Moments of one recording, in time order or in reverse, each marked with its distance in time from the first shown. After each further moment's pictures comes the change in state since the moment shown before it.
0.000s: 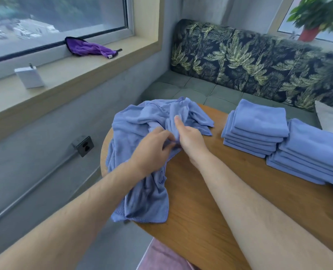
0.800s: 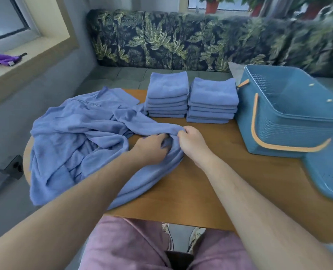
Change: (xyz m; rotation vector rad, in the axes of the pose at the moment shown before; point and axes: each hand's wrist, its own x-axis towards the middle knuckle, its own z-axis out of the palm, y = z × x) left_hand -0.016 0.155 0.143 0.291 -0.569 0.080; right_hand -0.129 0.110 -0.191 -0.020 0.288 0.058
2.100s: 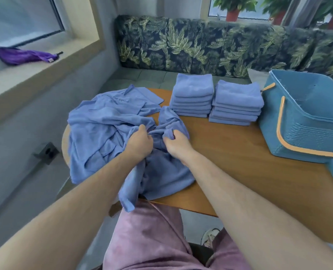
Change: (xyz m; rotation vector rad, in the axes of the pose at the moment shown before) left_hand -0.041 -0.099 -0.008 -0.242 0.335 -0.320; right_hand -0.008 -0.008 0.112 -0.134 -0.165 -0.065
